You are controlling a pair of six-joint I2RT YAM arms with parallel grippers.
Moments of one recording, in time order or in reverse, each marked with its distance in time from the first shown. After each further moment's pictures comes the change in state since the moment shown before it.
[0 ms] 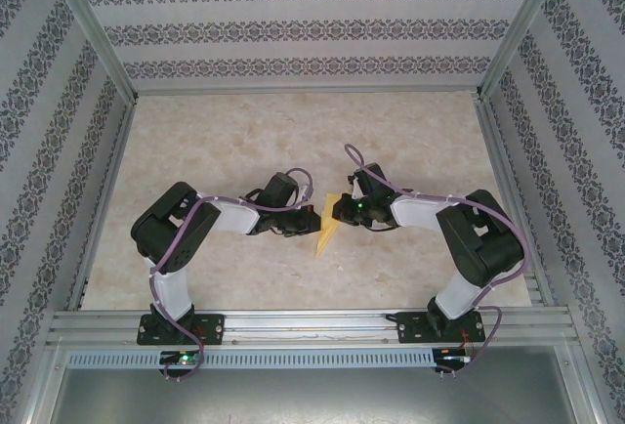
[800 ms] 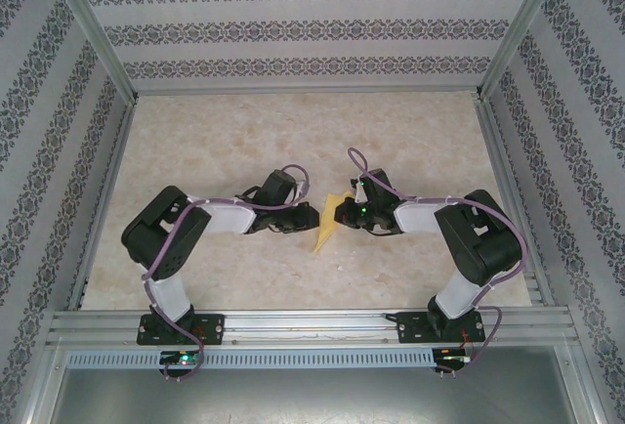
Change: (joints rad) left arm 0.007 -0.101 0.001 -0.087 -0.086 0.013; right arm -0.026 0.005 -0.093 0.149 -0.040 -0.005
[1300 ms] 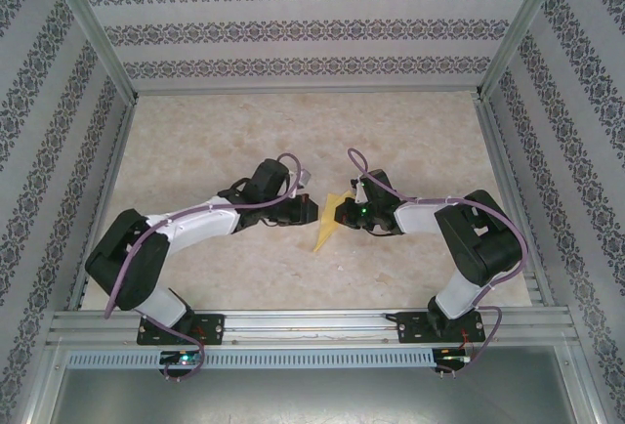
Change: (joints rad) left arm -0.025 -0.201 0.033 -0.164 0.081 0.047; right arm 0.000 -0.002 -0.005 0.013 0.000 -0.006
